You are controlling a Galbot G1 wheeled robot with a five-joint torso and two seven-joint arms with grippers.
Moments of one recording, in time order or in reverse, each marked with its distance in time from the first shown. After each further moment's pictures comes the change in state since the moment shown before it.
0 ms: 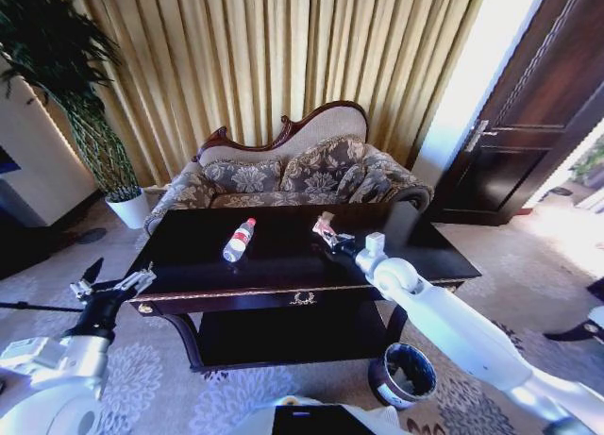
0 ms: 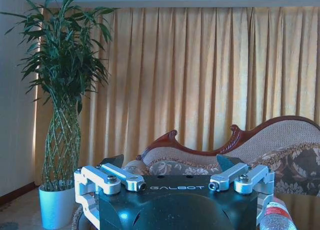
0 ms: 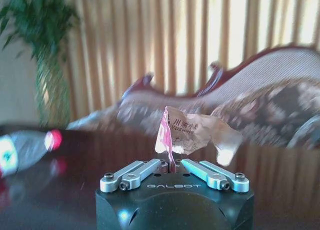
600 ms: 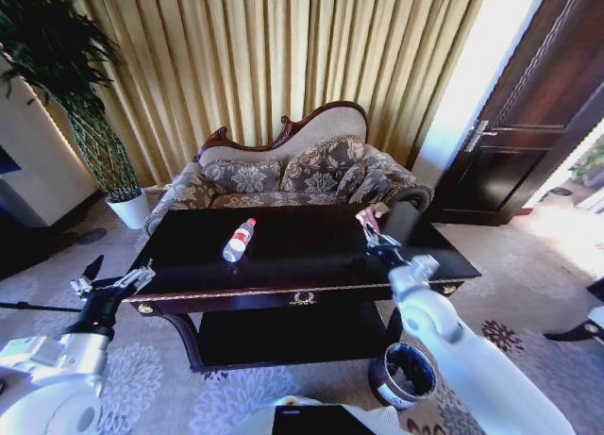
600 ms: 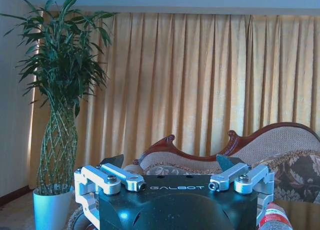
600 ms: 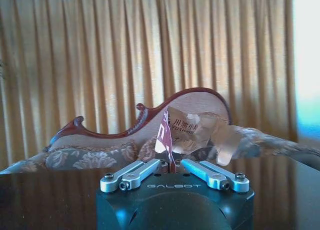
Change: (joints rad) left arm -0.006 0.011 -0.014 0.021 -0.032 -0.028 0.018; right arm -0.581 0.159 0.454 0.315 -0.229 0.110 0.152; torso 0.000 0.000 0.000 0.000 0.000
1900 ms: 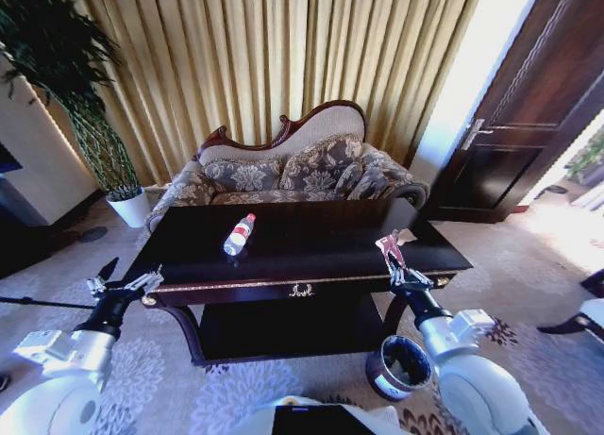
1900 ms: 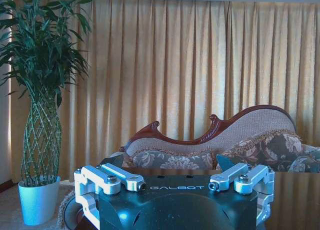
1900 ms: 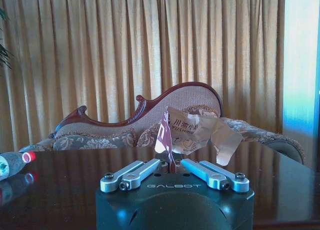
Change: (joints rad) left arm -0.007 0.057 0.019 0.066 0.007 0.008 0.065; right arm -0.339 0.146 0.174 0.253 -0.129 -0.057 -0.094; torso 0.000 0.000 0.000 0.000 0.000
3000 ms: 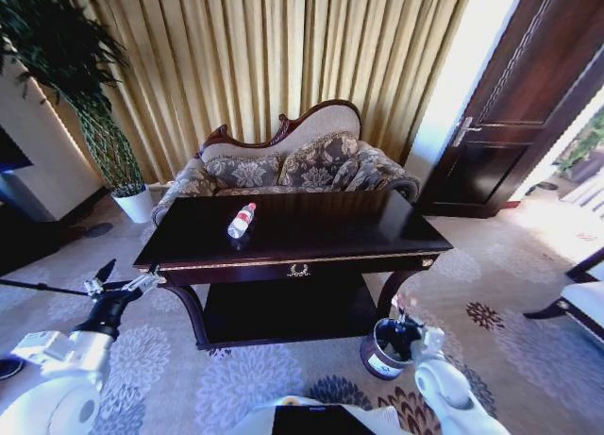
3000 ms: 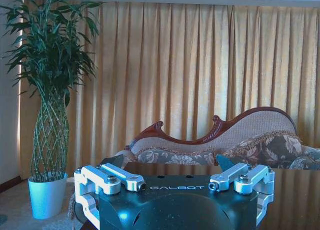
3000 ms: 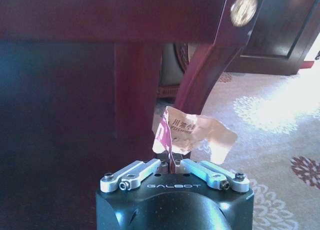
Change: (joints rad) left arm -0.005 -0.011 -0.013 0.012 -0.010 -0.004 0.001; right arm 0.291 0.068 -0.120 -0.869 -0.112 -0.001 -0.002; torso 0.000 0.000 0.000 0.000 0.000
